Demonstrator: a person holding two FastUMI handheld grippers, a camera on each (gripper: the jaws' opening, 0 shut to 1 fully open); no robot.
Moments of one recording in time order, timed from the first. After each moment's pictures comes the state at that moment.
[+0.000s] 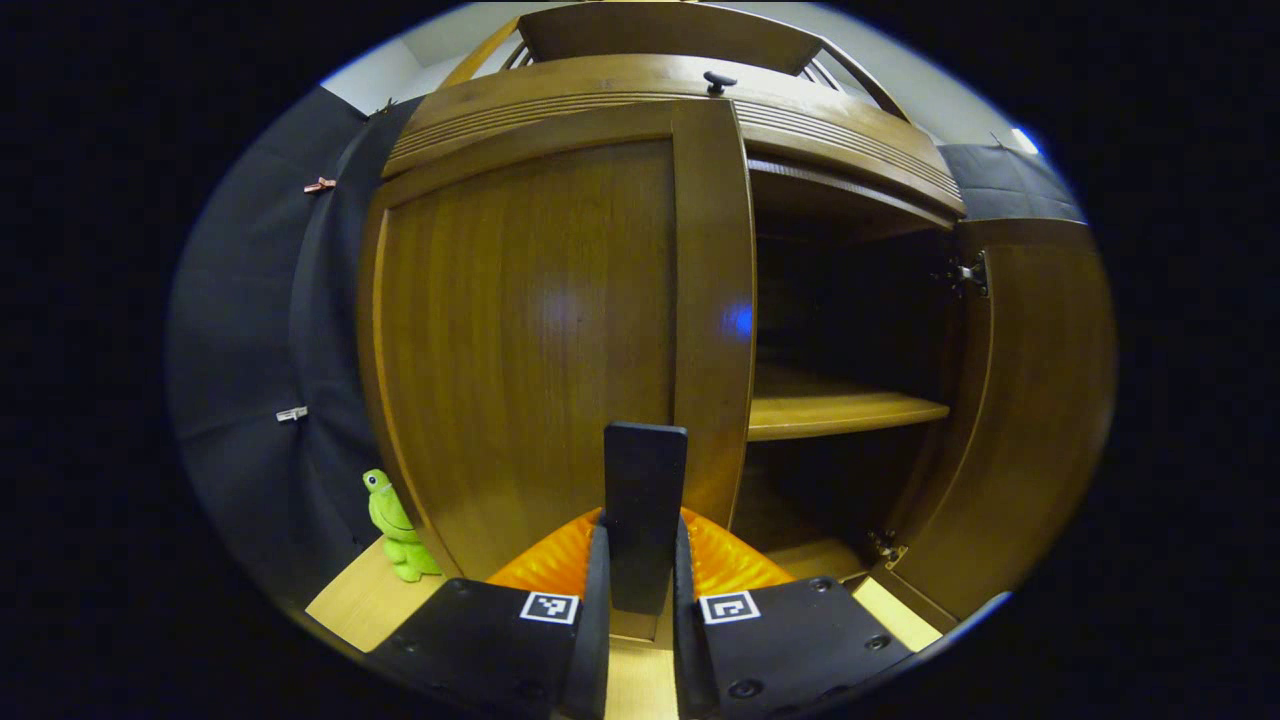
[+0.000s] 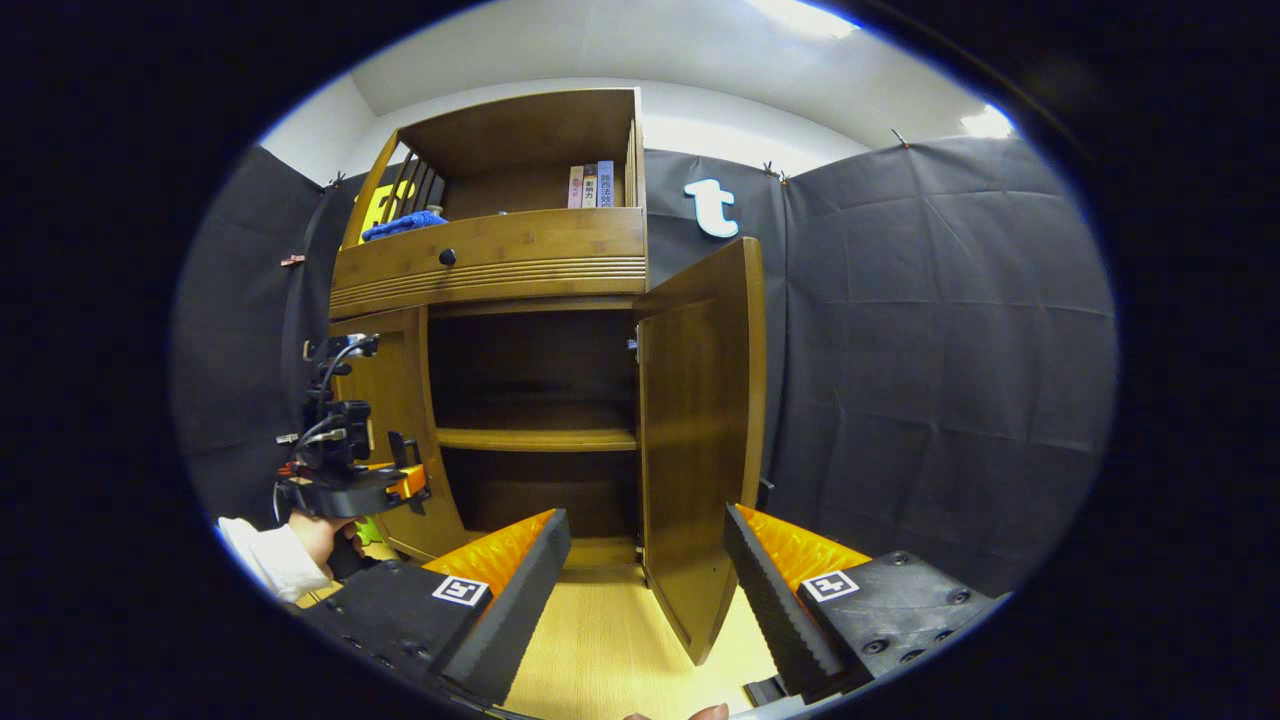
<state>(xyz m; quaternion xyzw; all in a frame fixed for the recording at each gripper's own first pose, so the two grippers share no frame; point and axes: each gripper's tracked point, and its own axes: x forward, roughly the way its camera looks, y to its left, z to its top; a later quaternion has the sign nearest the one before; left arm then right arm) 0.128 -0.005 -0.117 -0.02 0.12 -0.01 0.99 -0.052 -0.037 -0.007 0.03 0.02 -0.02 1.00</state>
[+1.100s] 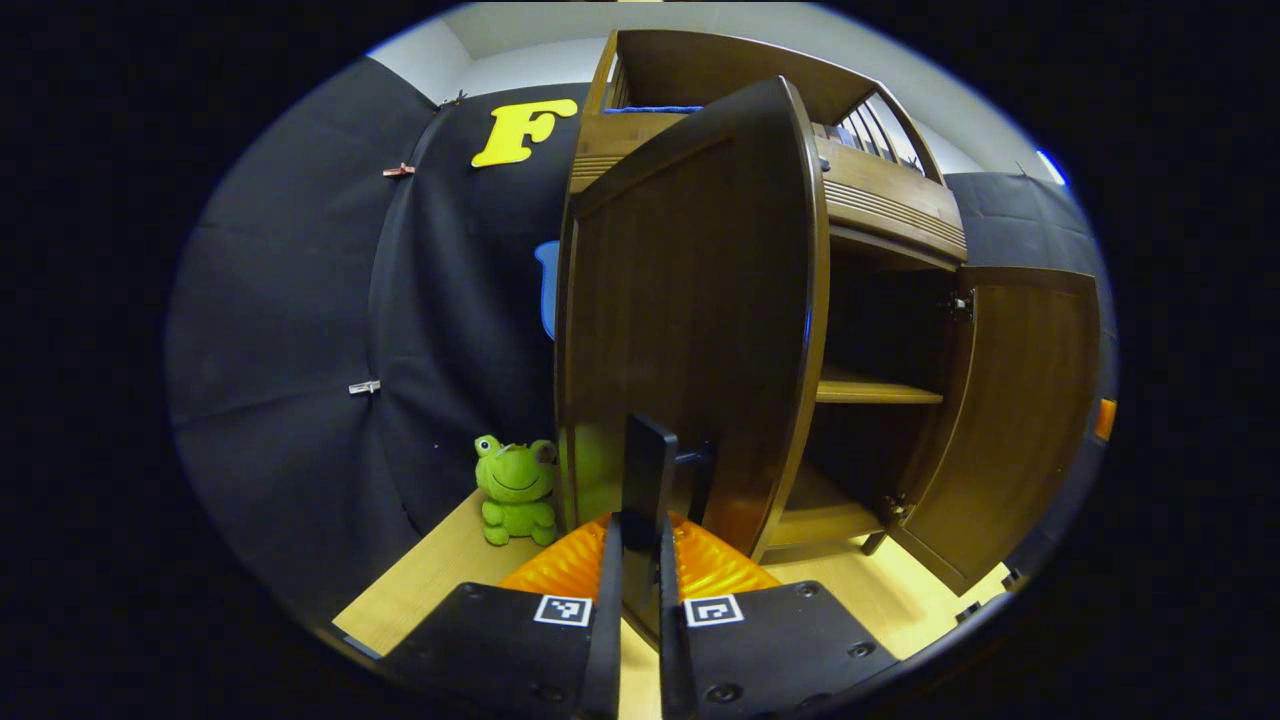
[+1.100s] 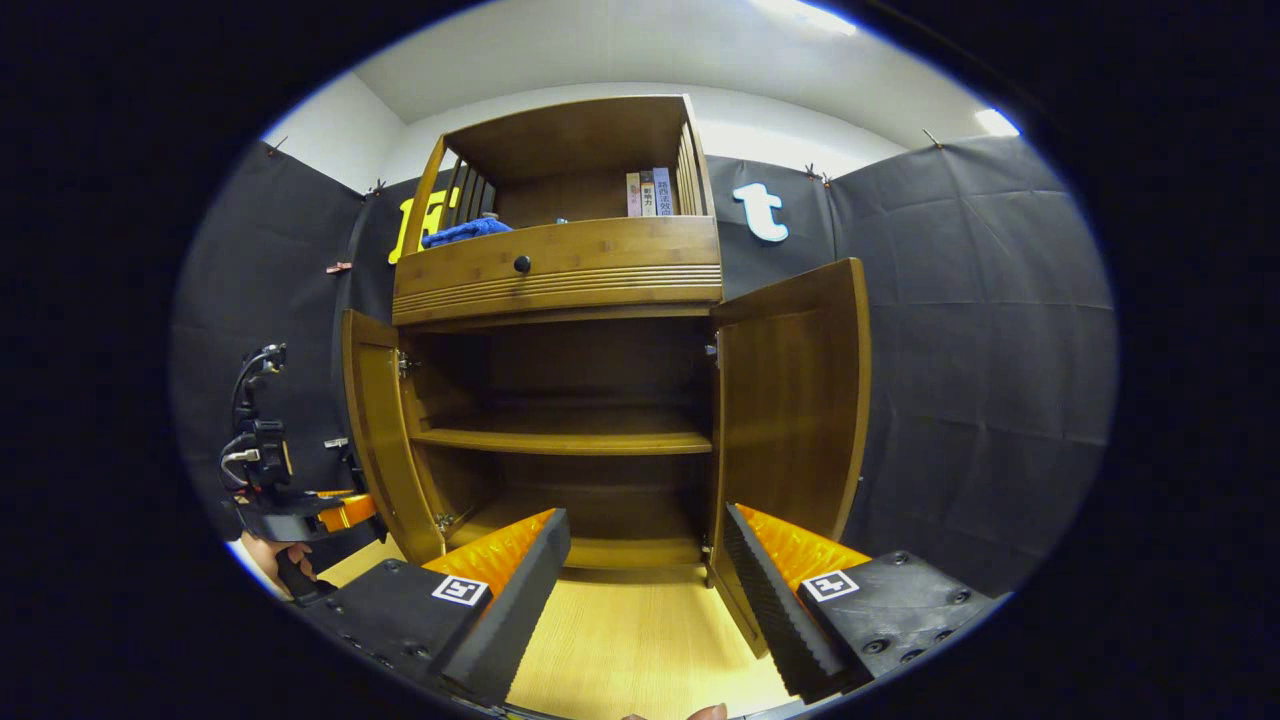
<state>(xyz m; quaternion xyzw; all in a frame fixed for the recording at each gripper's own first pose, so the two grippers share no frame) -0.002 0.108 -0.116 -0.05 0.12 0.03 0.99 -0.065 0.036 -0.007 0.04 0.01 0.05 1.00</state>
